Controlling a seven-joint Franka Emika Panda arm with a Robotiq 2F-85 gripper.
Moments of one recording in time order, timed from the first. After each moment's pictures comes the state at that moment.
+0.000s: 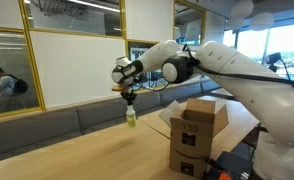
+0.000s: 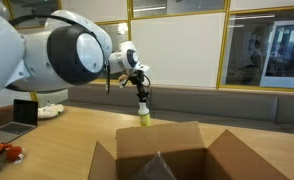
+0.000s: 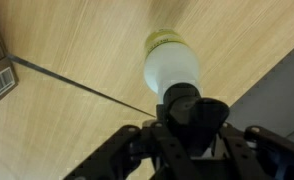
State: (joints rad) arm 0.09 0.97 -0.19 -0.90 -0.13 1.99 1.19
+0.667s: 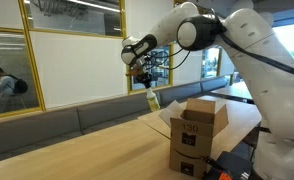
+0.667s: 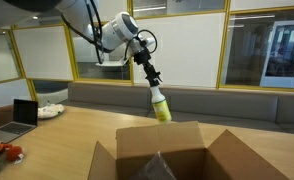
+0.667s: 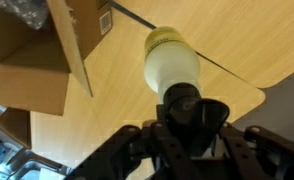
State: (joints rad) arm 0.13 0.57 -0.25 -1.27 -0.39 1.82 1.18
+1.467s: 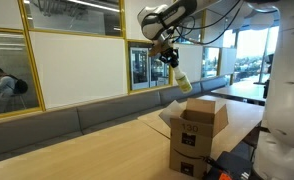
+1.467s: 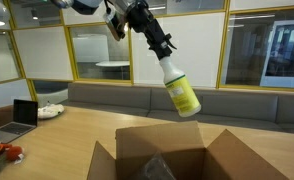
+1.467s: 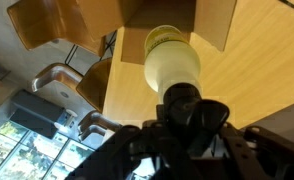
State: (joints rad) arm 0.11 0.01 -0.18 -1.73 -0.70 1.59 1.24
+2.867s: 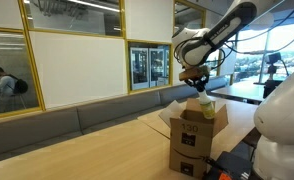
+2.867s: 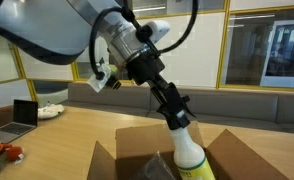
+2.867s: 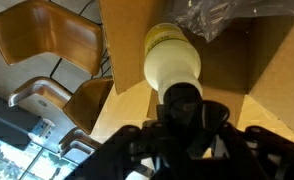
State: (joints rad) arm -0.16 -0.44 -0.13 -2.51 -0.79 2.03 1.24
